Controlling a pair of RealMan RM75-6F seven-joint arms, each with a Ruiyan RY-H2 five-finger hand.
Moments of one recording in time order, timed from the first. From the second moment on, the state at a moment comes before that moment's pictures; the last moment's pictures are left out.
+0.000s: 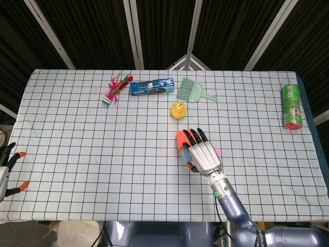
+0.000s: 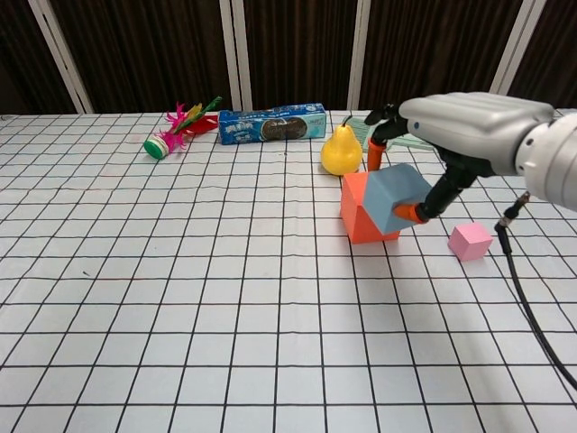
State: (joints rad) left arm -0.07 -1.07 -0.03 -1.65 1.43 1.44 0.09; right arm 0.68 -1.48 0.24 -1.94 -0.94 1.16 -0.84
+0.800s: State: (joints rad) left arm -0.07 -1.07 -0.04 -1.65 1.41 1.43 0.10; right arm 0.97 -1.49 0.37 -1.81 -0.42 1.12 -1.00
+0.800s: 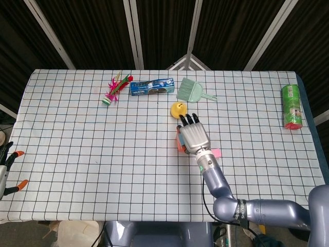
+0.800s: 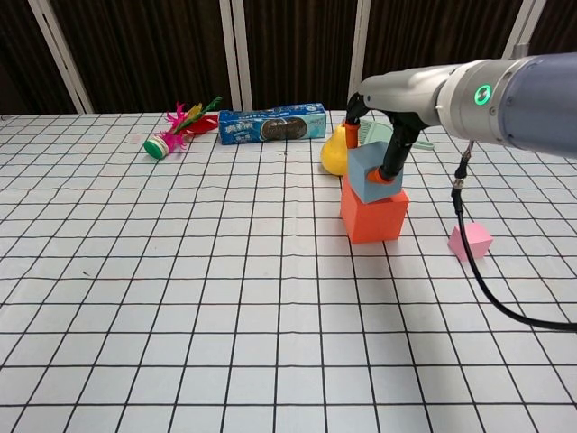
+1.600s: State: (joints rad) left arm -0.07 -1.06 -0.04 -1.65 1.41 1.43 0.07; right arm 1.07 -1.53 0.38 -1.78 -0.31 1.26 -0.94
